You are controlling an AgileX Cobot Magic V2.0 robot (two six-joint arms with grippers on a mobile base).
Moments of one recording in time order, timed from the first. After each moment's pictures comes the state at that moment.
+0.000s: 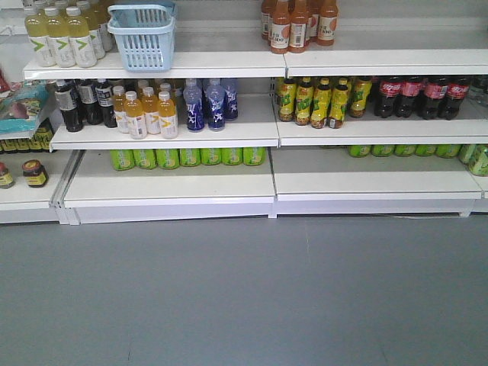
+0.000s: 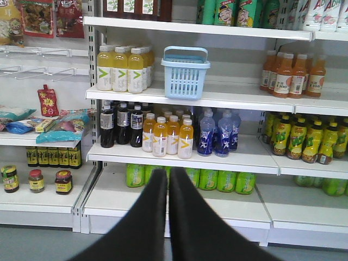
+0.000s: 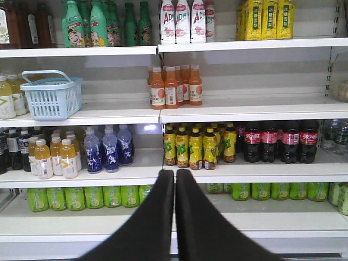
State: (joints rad) left arm 0.07 -0.01 0.03 0.25 0.07 -0.39; right arm 0.02 -0.01 0.03 -0.06 0.01 0.10
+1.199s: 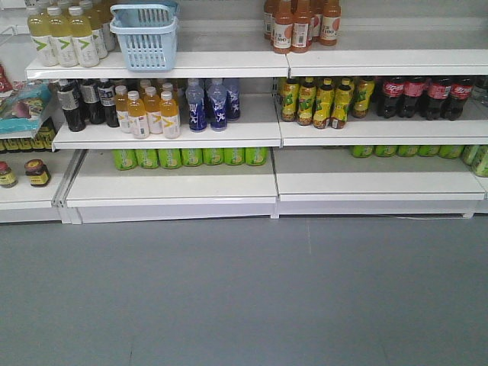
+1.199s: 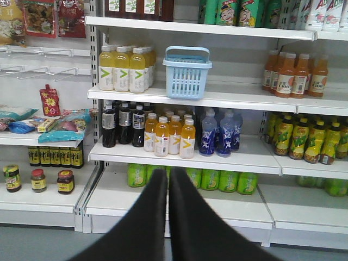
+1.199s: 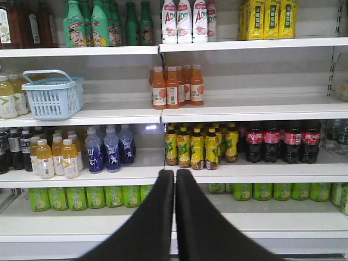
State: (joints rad) left arm 0.07 -0.01 0.03 0.25 0.07 -0.39; right arm 0.02 -0.01 0.03 -0.06 0.01 0.10
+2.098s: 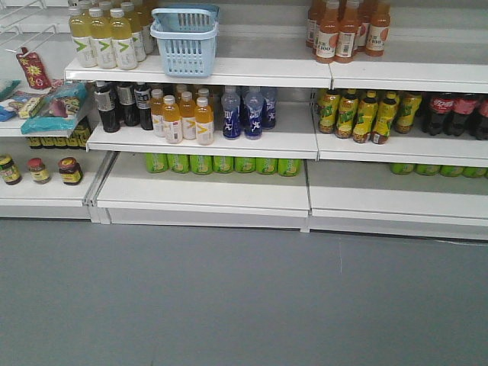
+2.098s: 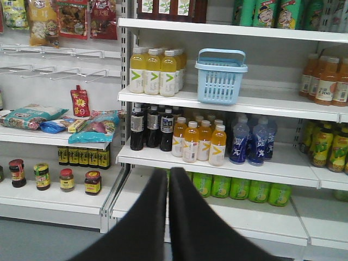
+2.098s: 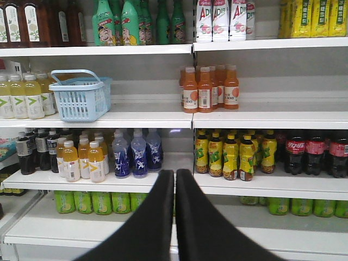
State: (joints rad) left arm 0.07 -0.01 0.03 0.25 0.07 -0.39; right arm 0.02 -0.01 0.03 -0.06 0.01 0.10
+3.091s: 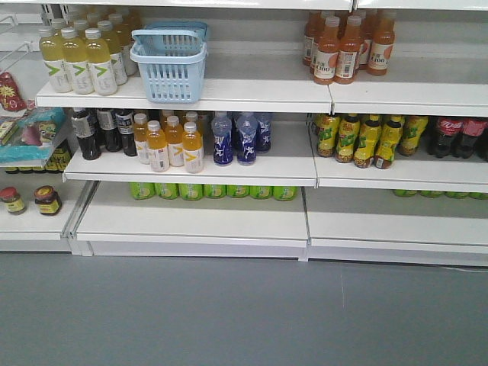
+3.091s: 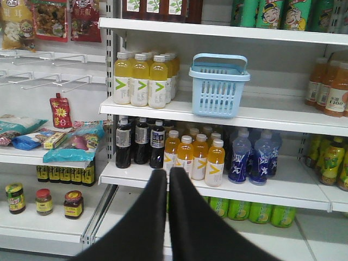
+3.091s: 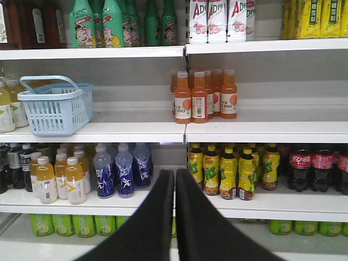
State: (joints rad) left arm 0.07 -0.01 0.03 0.25 0.08 -0.39; right arm 0.02 -0.01 0.03 -0.06 0.01 0.10
